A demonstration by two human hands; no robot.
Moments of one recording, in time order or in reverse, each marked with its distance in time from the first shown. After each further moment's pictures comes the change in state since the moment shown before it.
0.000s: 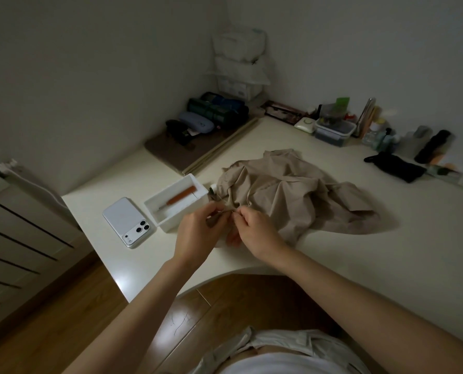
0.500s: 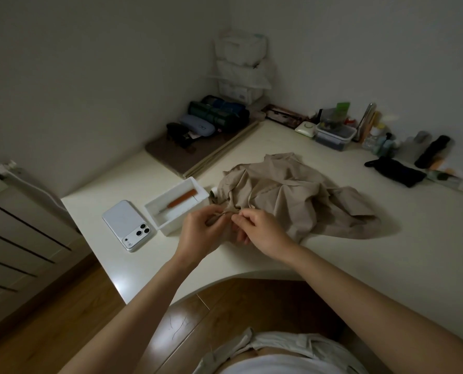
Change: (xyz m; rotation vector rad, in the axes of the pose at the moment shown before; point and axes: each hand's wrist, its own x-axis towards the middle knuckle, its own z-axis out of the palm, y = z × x) left_hand 0.010 0.005 -0.004 -0.243 -0.078 -0.080; right_hand 0.006 0.002 -0.014 0.010 -0.076 -0.038
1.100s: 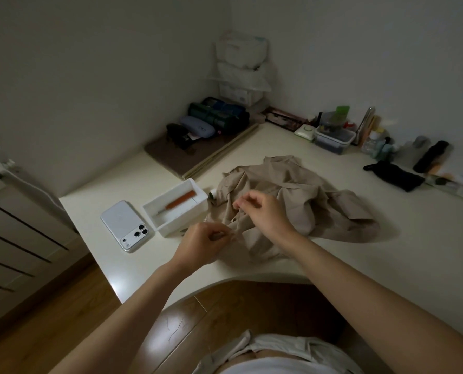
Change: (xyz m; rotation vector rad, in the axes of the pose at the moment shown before) left_hand -0.003 -0.022 0.001 0.257 -0.227 0.000; right_hand 0.015 -0.014 -0.017 0.149 0.178 0.013
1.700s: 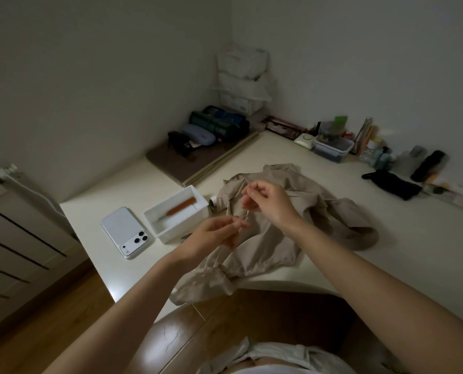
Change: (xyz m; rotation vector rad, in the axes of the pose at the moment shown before) left_hand 0.010 0.032 -0.020 -0.643 -0.327 -0.140; right_hand 0.031 -0.003 -0.017 0.176 0.004 0.039
